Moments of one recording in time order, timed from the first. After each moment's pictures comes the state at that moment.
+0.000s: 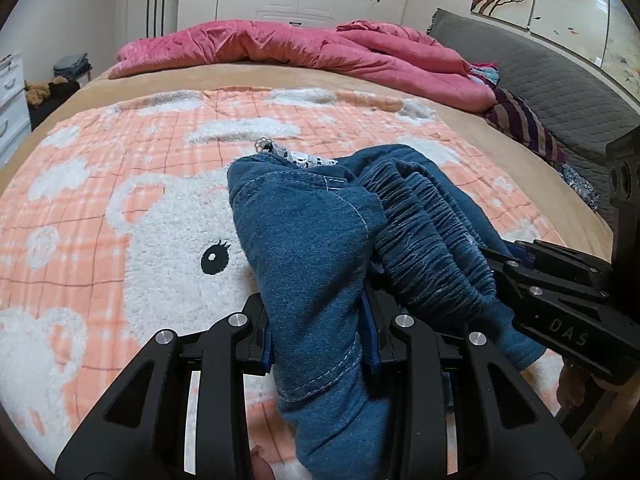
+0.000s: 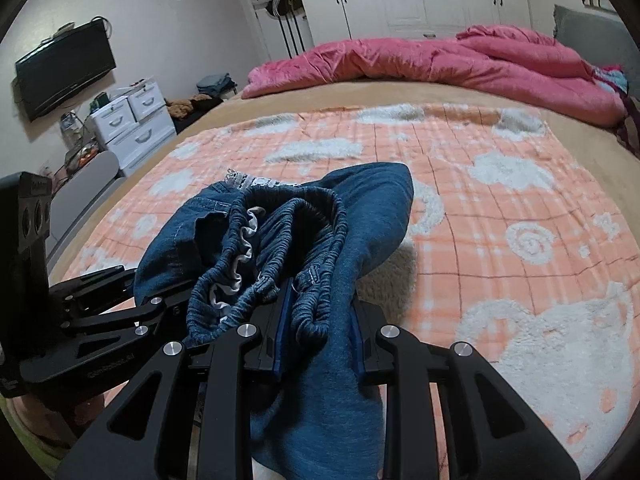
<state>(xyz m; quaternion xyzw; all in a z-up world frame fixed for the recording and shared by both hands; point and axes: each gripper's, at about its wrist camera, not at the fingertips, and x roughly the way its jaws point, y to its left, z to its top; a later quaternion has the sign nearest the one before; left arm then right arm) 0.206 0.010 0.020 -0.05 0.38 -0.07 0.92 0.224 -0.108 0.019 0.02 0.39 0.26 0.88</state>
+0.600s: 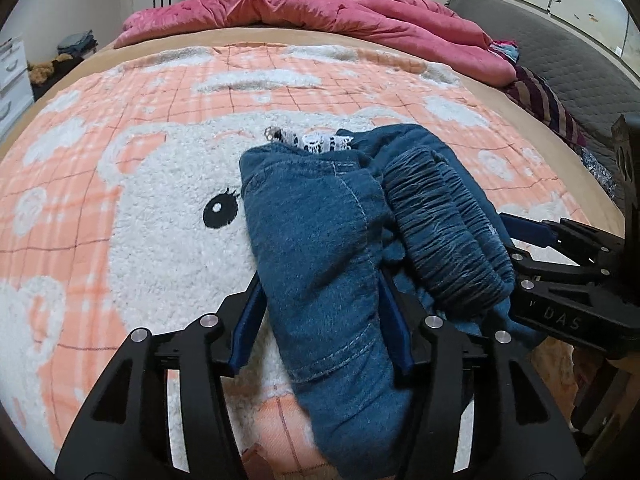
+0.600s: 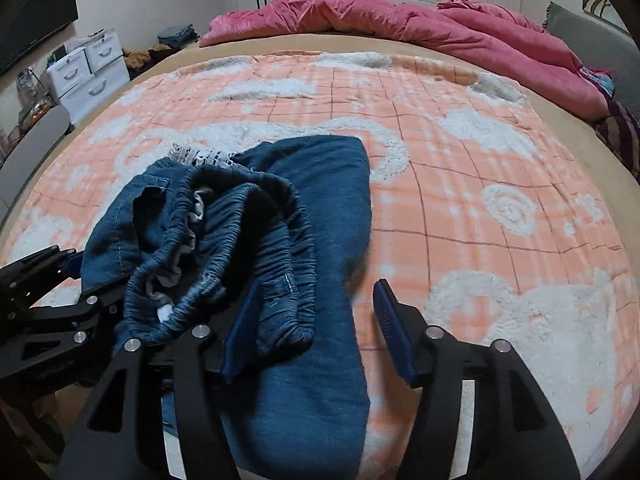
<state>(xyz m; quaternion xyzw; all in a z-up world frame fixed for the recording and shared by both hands) 0.215 0.017 -0.020 -0.05 0.43 -0.05 0.90 0.242 -0.107 -0.026 -0.06 0.44 0.19 0.87</state>
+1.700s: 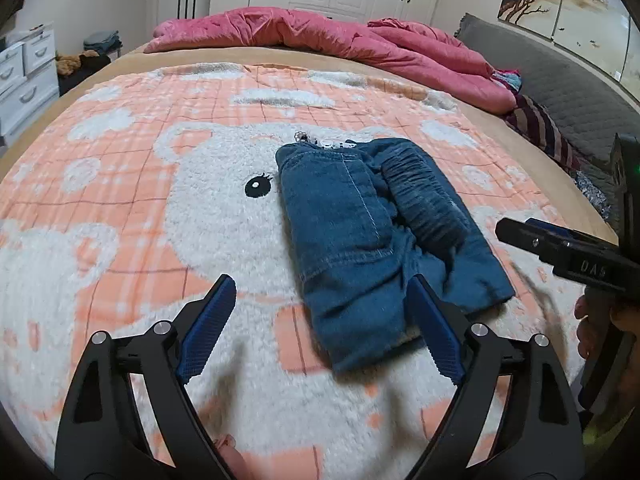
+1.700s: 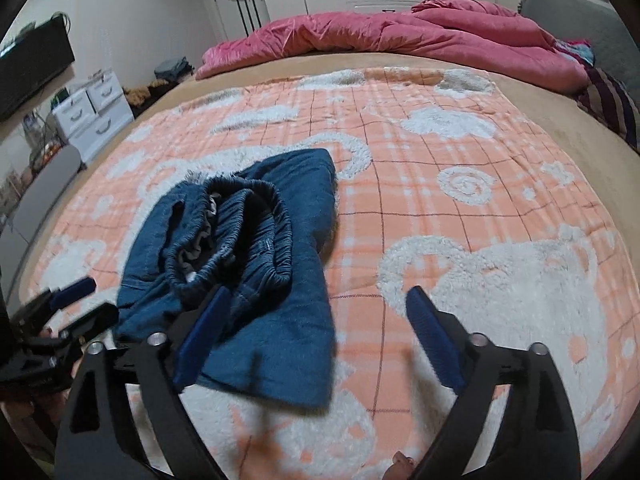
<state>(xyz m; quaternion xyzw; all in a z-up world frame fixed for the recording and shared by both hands) 0.140 0.026 0.008 -0.08 0.39 -0.02 0.92 0.199 -0.160 0.009 0.02 0.42 0.20 0.89</state>
